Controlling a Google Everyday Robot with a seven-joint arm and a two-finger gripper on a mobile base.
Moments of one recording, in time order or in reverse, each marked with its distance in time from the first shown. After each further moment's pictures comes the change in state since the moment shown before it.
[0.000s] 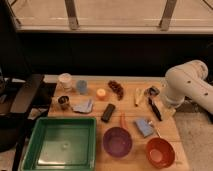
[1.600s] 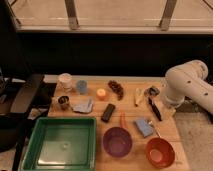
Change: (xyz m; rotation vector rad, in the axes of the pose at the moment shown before) arm 0.000 0.000 0.000 0.000 0.000 0.000
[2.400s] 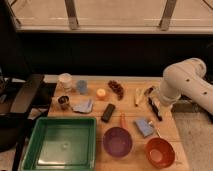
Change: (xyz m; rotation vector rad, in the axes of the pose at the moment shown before) arm -0.043 -0.015 -0.016 0.089 -0.056 -0.406
